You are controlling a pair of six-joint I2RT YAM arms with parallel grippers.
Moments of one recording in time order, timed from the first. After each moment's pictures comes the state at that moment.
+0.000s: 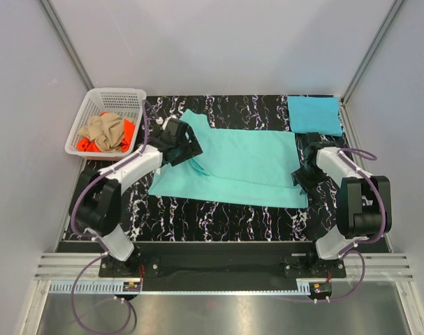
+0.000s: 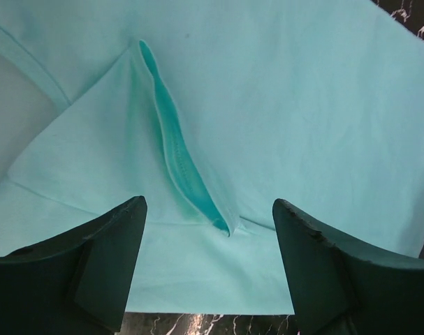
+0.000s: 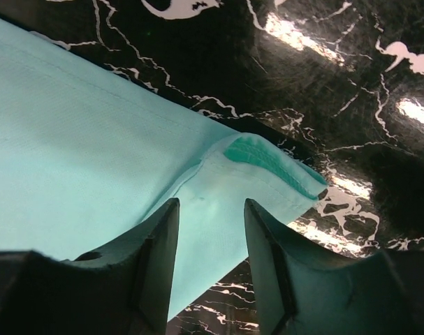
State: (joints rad) left arm -0.45 1.63 1.16 -0.37 -0.10 -0.80; right arm 0.05 1.60 1.03 -0.87 0.20 1.11
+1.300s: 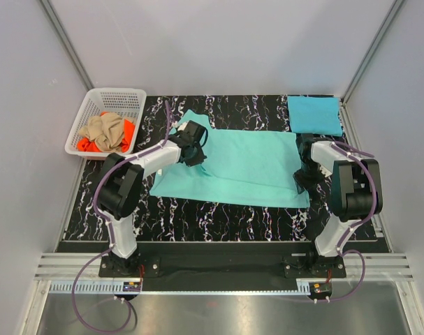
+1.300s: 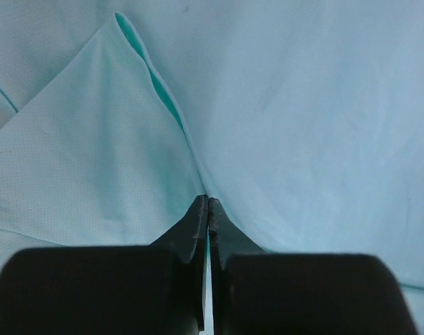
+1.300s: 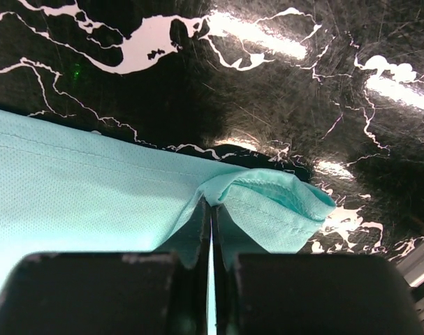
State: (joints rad) left arm -0.54 1.89 1.31 -0.44 -0.17 -0.83; right arm 0.05 1.77 1.11 -0.94 0.28 1.24
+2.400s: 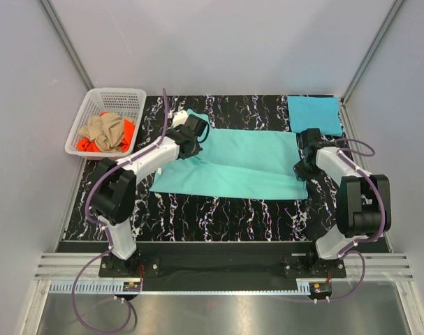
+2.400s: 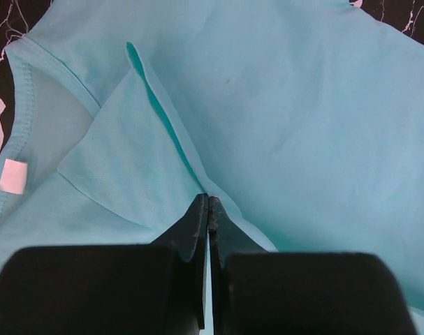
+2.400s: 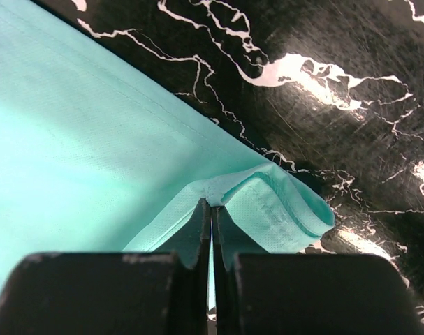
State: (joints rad) left arm -0.56 1.81 1.39 -0.55 -0.43 -0.82; right arm 0.05 1.61 1.03 -0.70 0.24 1.02
